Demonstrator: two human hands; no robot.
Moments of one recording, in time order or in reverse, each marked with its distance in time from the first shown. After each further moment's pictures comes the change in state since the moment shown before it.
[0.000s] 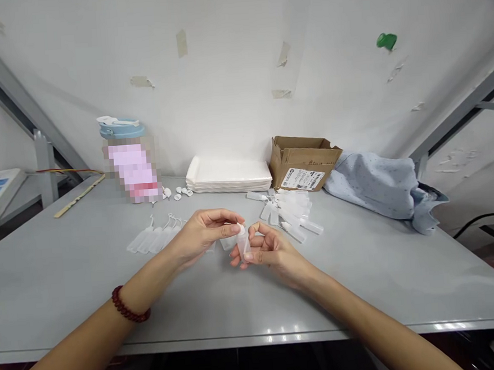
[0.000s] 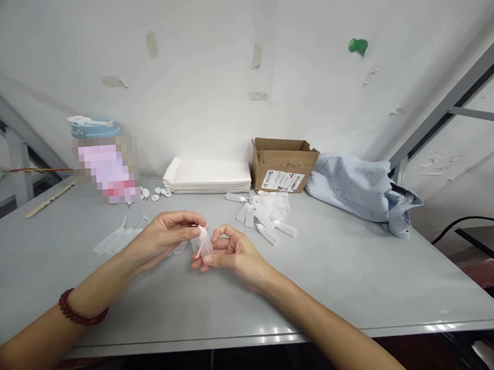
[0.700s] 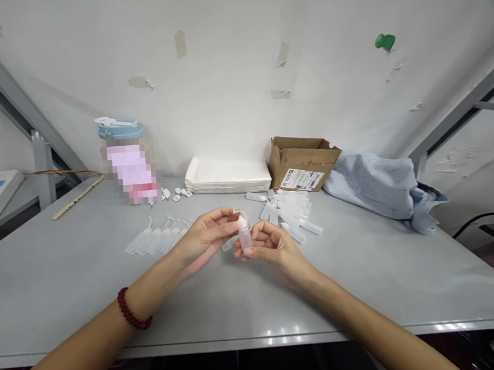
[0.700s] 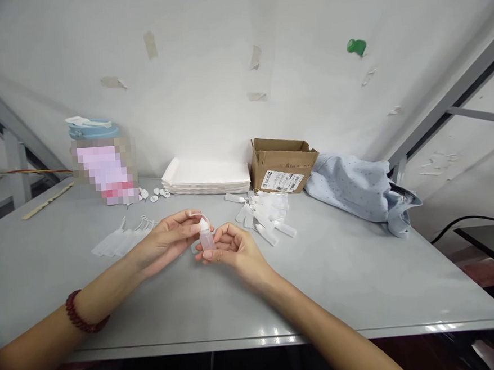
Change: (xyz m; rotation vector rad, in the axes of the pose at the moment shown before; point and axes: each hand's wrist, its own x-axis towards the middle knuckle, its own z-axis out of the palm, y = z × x) left_hand -0.001 -0.007 0.010 -0.289 -0.022 -0.036; right_hand -0.001 -0.003 0.003 -0.090 0.136 -0.092
